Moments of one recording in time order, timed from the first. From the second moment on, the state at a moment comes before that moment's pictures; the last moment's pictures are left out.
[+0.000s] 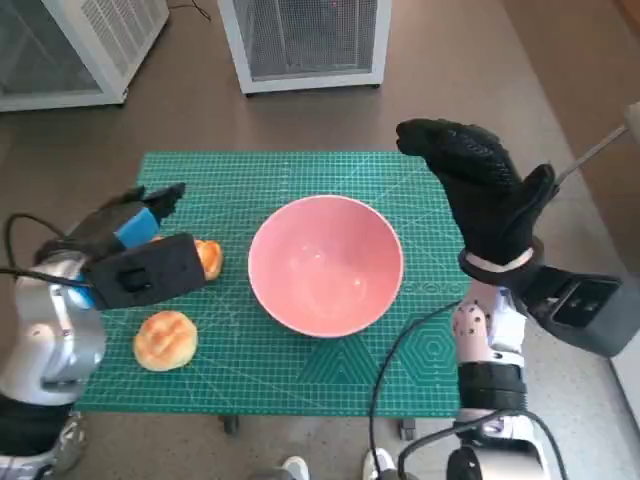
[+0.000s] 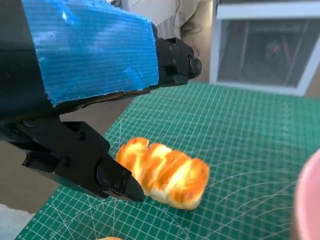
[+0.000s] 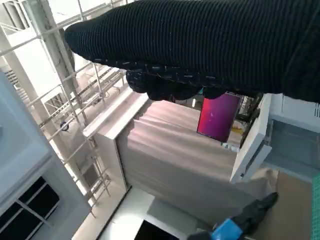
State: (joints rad) left arm -0.50 0.77 -0.23 0.05 0.65 0.47 -0.54; right arm -0.74 -0.02 -0.23 0.57 0.51 -0.64 0.84
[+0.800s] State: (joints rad) left arm -0.66 0.63 -0.38 0.51 0.70 0.33 -0.46; right arm -0.72 -0.03 -0.23 0.55 0.51 -0.63 0.82
